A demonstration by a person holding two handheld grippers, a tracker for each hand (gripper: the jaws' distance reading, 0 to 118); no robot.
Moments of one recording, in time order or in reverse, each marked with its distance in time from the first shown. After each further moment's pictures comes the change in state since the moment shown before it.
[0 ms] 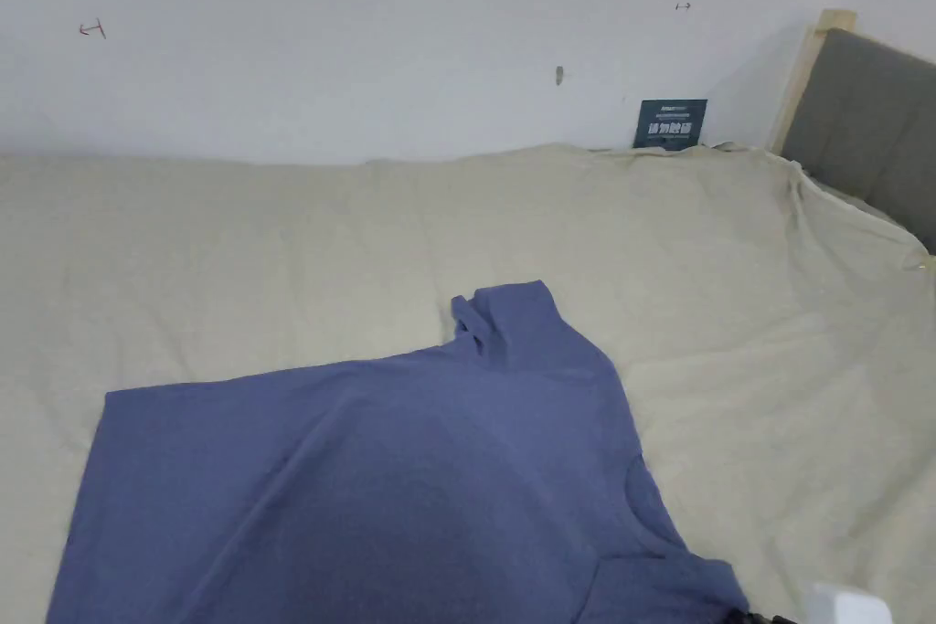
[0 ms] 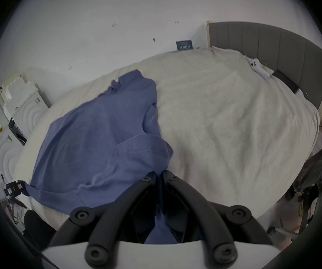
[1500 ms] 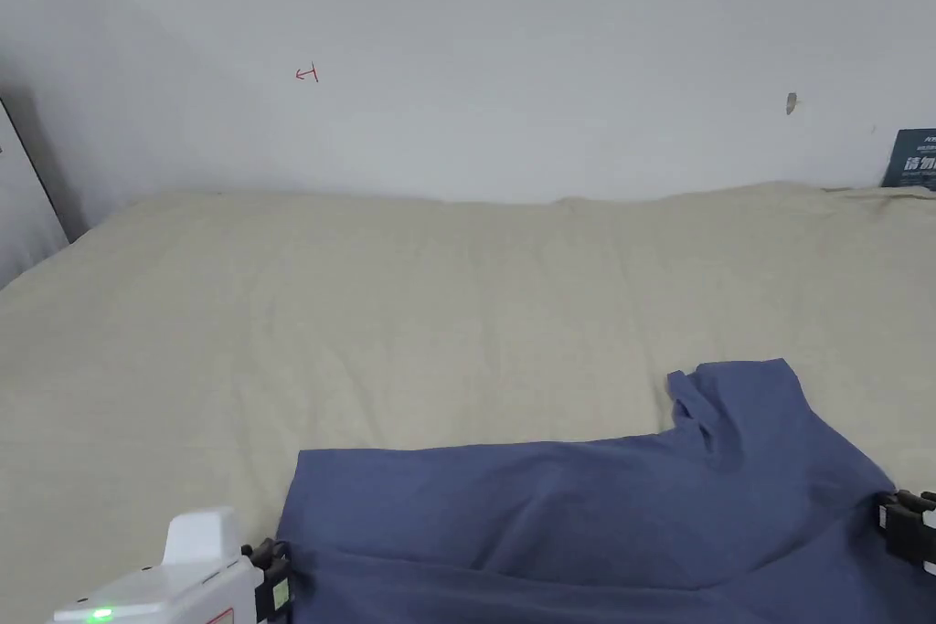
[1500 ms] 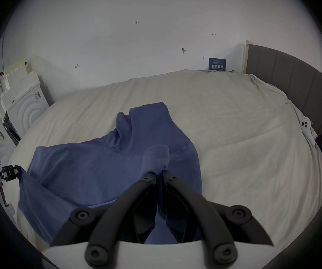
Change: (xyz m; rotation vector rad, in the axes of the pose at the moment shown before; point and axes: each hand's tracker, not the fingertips) left arm 0.003 0.165 -0.189 0.009 0.065 -0.060; right arm -0.072 0.196 -0.196 0.033 0.038 0.177
